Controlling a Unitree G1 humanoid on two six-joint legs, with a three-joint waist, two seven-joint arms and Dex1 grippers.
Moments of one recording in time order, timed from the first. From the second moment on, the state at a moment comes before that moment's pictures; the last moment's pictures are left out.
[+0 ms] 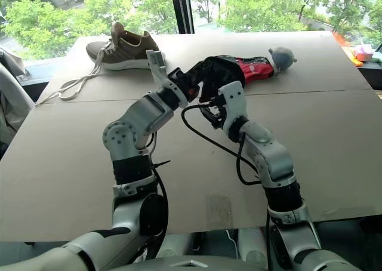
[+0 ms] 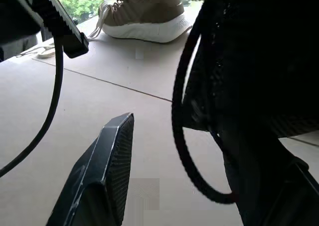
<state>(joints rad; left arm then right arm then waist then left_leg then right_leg) -0.76 -0.10 0.38 -0.06 -1.30 0.94 0.24 -0.50 -0.09 0.14 -0.21 0.29 0.65 0.29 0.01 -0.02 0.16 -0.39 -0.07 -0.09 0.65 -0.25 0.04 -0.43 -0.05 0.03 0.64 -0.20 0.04</state>
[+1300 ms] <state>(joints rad) -0.71 0.06 0.32 -0.08 -1.30 0.79 0.03 -0.59 -0.68 0.17 -0.29 0.10 0.55 0.59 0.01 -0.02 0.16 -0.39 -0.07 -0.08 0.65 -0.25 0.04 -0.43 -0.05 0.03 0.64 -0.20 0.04</state>
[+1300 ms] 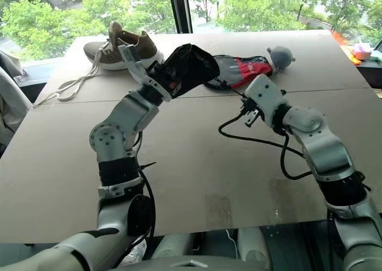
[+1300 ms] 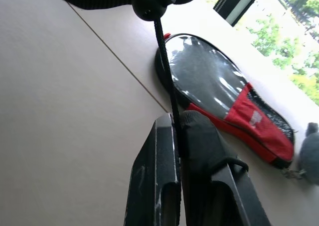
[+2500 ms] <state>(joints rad) -0.93 0.20 -0.05 0.29 -0.34 0.01 -0.66 -1.10 -0.64 0.24 0.28 -0.33 -0.36 0.49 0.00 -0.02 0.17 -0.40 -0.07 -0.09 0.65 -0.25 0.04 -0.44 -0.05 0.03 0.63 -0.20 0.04</state>
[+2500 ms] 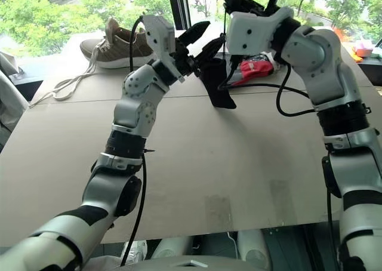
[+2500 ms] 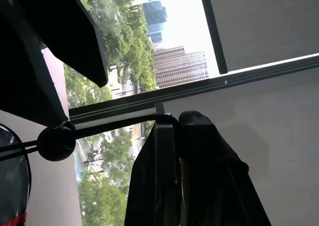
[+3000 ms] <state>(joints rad) -0.93 0.13 -0.05 0.33 -0.30 0.01 -0.65 -1.10 -0.61 0.22 0.23 -0.33 -0.31 0.51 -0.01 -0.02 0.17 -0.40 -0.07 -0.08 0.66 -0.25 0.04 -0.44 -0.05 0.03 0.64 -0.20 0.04</state>
